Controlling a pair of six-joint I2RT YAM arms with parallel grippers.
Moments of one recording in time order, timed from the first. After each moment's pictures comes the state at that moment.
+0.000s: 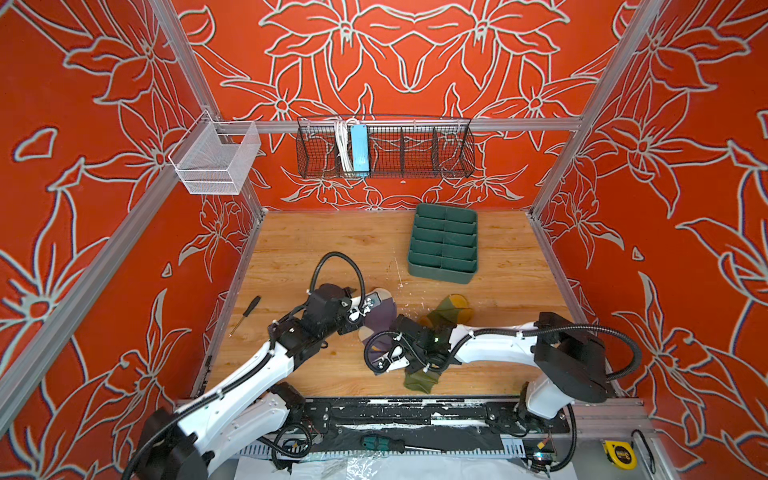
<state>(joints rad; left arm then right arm) -0.55 0.82 0.59 -0.26 -0.09 0.71 1.12 1.66 0.89 -0.33 0.00 -0.88</state>
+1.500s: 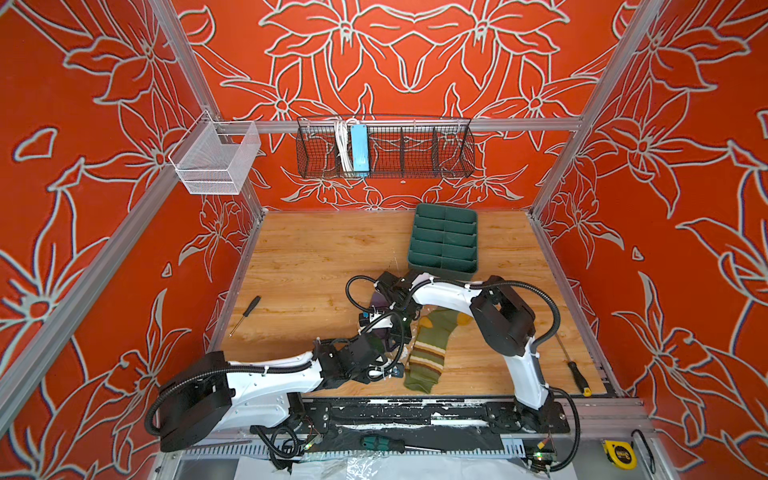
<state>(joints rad) -1.02 1.17 0.41 -0.23 -0.23 0.79 0.87 2.11 1.50 -0.97 -0.55 -0.65</state>
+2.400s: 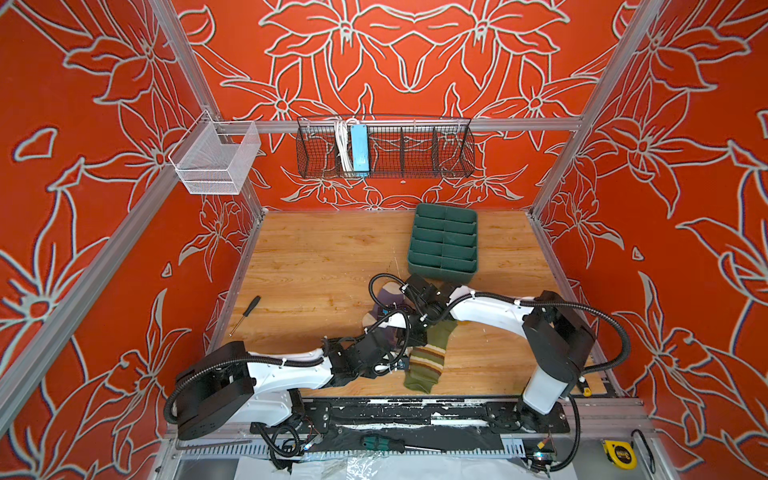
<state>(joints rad) -1.02 1.26 0.42 -0.13 -0.30 0.75 0.83 1.75 1.11 -0.59 -0.47 -0.53</state>
